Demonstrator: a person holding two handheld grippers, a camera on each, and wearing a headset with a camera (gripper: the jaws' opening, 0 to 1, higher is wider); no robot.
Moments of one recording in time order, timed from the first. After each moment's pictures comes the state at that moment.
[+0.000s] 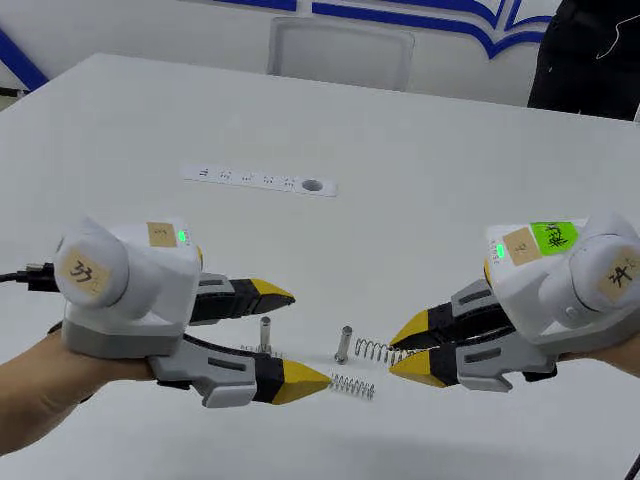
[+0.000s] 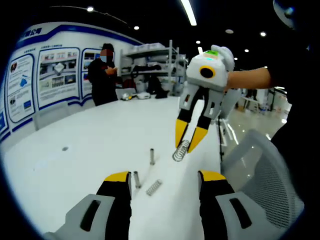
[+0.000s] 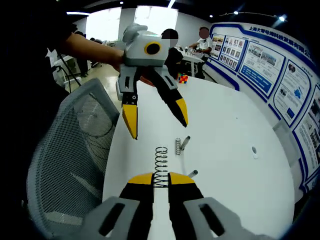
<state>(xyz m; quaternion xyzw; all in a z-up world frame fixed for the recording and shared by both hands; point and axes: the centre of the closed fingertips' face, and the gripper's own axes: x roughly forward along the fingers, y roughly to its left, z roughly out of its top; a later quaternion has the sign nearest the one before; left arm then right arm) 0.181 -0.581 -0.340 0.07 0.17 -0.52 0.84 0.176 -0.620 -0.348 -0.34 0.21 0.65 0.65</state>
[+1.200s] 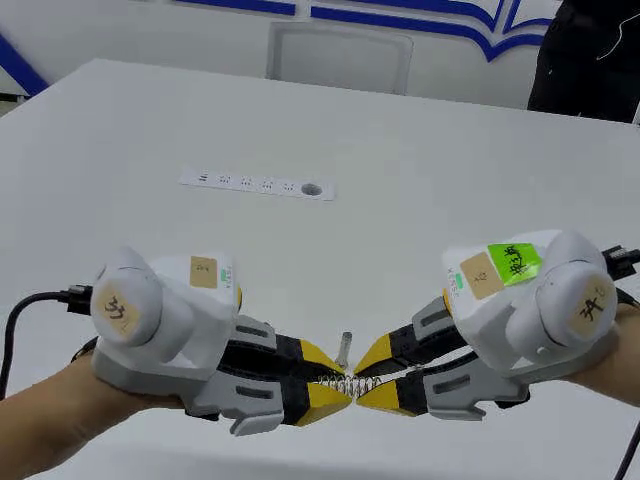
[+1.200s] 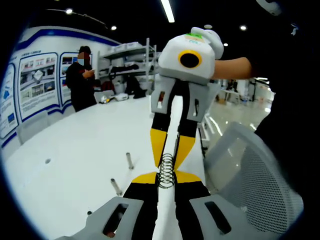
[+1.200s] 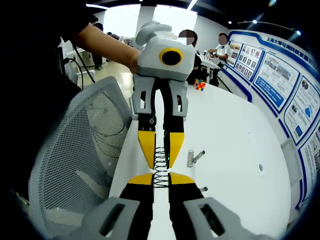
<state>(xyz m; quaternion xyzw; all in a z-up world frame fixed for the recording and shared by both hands) 0.151 -0.606 -0.341 0.10 0.16 -0.59 0.79 0.148 -0.597 -0.345 -0.37 0.18 0.68 0.60</state>
